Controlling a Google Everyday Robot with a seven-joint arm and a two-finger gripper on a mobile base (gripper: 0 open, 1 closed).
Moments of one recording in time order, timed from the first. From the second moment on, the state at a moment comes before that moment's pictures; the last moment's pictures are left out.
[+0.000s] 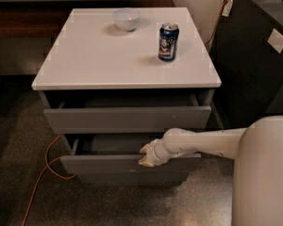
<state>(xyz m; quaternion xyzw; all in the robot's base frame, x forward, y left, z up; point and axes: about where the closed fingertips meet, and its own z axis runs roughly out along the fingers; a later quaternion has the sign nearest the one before) 0.588 -0.024 0.442 -0.62 0.73 0.12 0.27</state>
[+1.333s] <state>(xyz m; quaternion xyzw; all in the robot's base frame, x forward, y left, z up) 0.572 -0.014 0.449 -0.61 0.73 0.16 0.26</state>
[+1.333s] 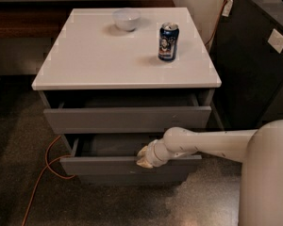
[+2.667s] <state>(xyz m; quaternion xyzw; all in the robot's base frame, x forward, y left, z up) 0.560 -0.013 0.446 -0.61 0.73 0.16 0.27</state>
